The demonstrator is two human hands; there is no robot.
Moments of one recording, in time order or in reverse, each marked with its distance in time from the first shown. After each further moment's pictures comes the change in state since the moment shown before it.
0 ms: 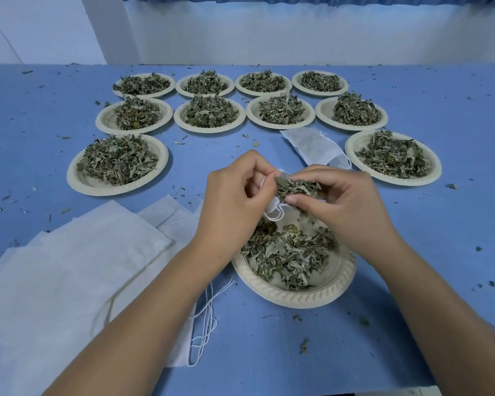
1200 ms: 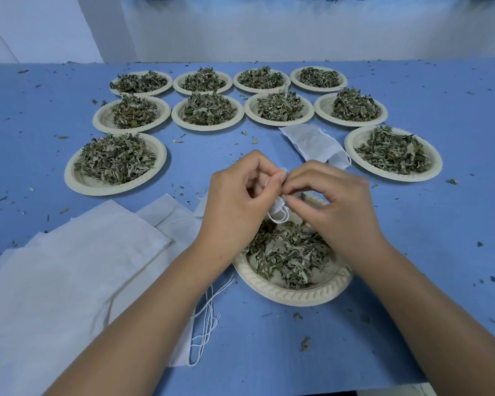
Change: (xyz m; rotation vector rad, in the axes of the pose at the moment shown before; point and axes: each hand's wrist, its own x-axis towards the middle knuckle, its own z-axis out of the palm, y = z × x) left_hand -0.002 -0.001 0.003 -0.093 -0.044 -0.013; right_hand -0.003 0.008 0.012 -0.291 0.063 -0.337
